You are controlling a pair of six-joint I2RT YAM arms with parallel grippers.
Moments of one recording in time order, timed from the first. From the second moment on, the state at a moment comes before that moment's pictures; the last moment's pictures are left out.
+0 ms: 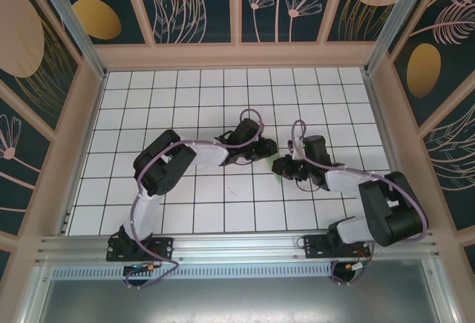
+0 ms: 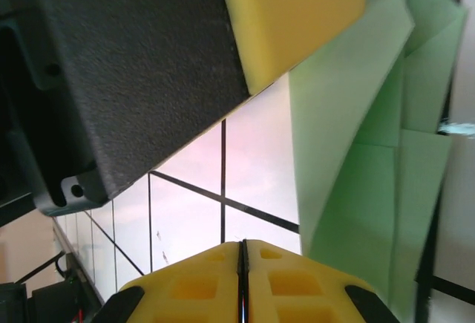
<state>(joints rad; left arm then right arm) -0.82 2.14 1.24 0.21 0.32 -1.01 0.35 1.39 0.43 0.14 -0.65 0.67</state>
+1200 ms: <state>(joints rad) -0.82 2.15 1.28 0.16 0.34 -0.97 0.32 1.49 0.38 0.24 -0.57 0.68</state>
